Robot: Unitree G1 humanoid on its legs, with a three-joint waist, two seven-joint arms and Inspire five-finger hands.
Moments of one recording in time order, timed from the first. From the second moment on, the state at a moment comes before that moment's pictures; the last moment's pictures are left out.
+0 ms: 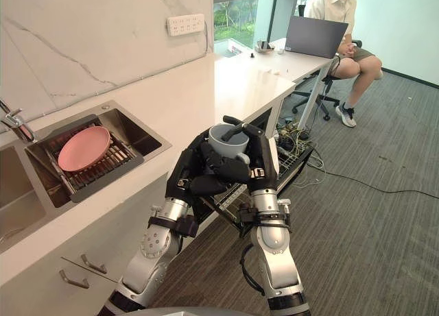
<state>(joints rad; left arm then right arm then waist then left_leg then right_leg) 0.02 0.05 -0.42 -0.12 -0.17 -0.18 0.13 0.05 -0.01 0.18 -0.21 -0.01 -0.20 -0.12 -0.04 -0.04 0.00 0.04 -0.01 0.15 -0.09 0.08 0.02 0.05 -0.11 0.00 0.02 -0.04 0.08</state>
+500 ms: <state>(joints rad) 0.11 0.06 -0.31 -0.10 -0.16 -0.19 0.13 0.05 -0.02 -0.02 -0.27 -0.21 -0.20 -0.25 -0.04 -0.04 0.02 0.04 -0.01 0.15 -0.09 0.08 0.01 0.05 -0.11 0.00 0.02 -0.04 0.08</state>
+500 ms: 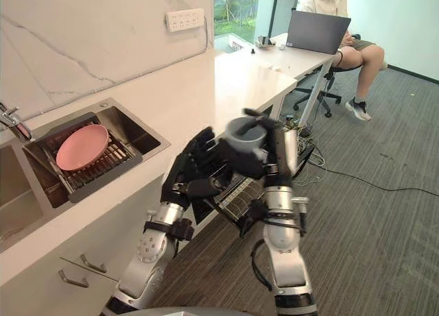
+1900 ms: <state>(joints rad) 0.14 0.14 0.02 0.50 -0.20 -0.18 0.11 -0.44 -0.36 -0.05 0.38 -0.20 -0.13 -0.28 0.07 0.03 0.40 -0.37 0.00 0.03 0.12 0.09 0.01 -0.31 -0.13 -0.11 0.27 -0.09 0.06</state>
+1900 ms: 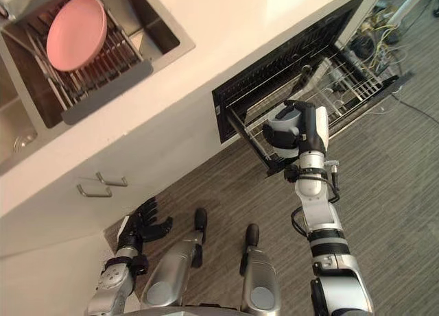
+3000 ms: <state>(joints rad) 0.01 0.07 0.04 0.59 -0.20 -0.22 0.15 -0.59 -0.36 -0.07 0.49 -0.17 -0.09 -0.35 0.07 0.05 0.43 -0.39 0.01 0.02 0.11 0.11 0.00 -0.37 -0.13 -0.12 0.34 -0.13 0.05</state>
